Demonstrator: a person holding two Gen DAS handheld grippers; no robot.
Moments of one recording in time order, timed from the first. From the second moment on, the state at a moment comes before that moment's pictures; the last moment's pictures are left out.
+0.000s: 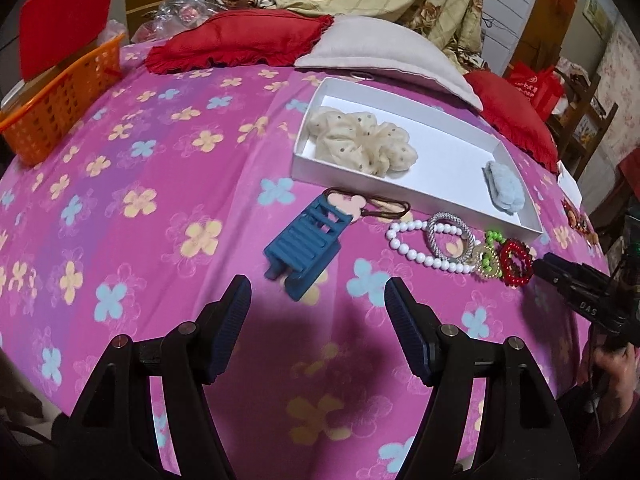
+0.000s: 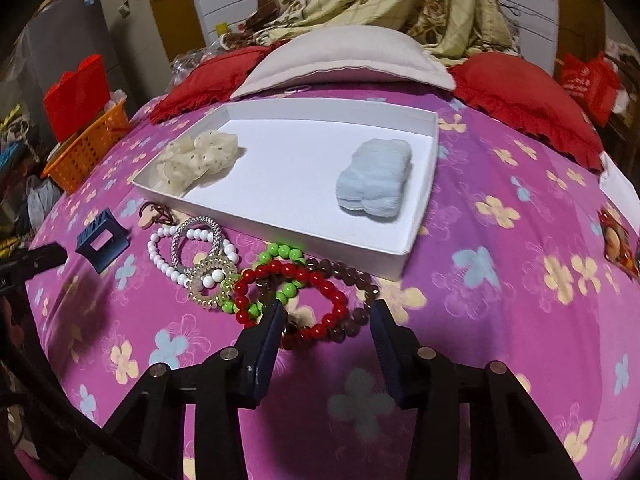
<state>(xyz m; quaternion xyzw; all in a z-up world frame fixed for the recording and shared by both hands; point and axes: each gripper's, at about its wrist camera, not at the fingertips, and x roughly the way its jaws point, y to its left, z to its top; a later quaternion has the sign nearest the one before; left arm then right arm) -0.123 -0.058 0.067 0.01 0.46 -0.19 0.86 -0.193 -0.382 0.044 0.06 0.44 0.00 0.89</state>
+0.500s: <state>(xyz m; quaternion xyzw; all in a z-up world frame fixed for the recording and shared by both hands) -0.082 -0.086 0.056 0.12 0.46 -0.23 0.85 -0.175 -0.388 0.035 0.05 0.46 0.02 0.89</state>
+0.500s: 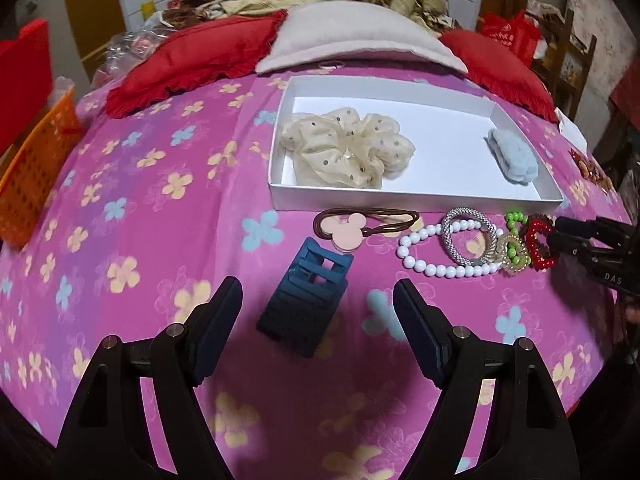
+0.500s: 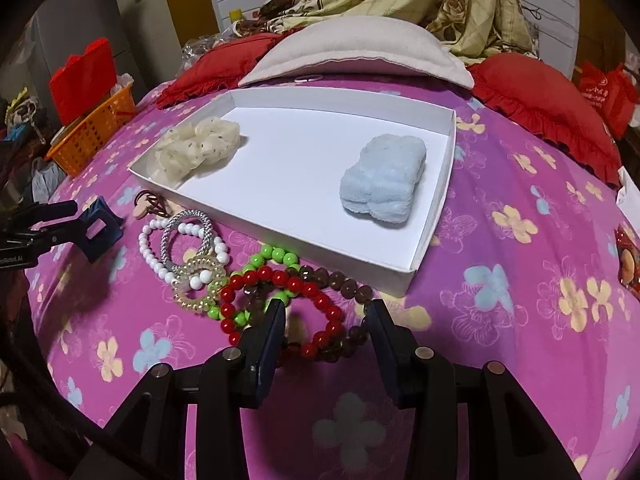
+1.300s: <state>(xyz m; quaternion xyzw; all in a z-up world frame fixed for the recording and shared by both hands) -0.089 -0.084 0.039 0.07 0.49 -0.25 0.83 -0.169 -0.384 0.028 0.04 0.49 0.06 0.87</state>
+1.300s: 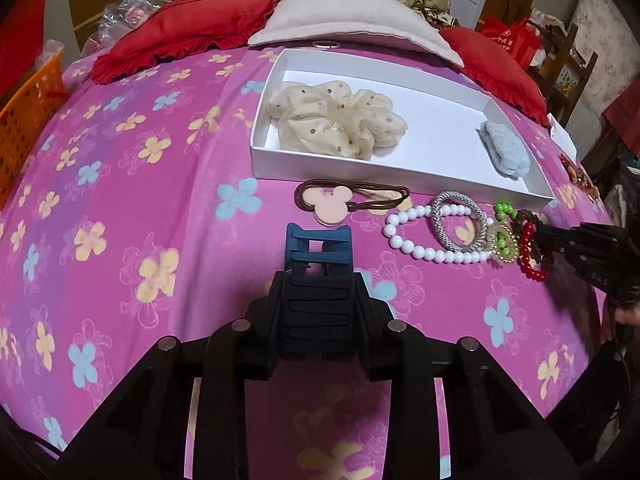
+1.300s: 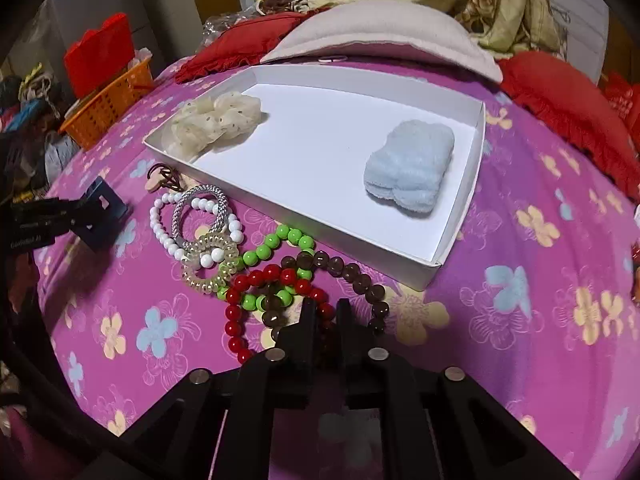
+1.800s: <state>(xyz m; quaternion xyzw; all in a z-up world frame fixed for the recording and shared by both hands) -0.097 -0.085 0.058 0.06 0.47 -0.25 0.84 -0.182 -0.382 0.060 0.04 0.45 0.07 0.89</state>
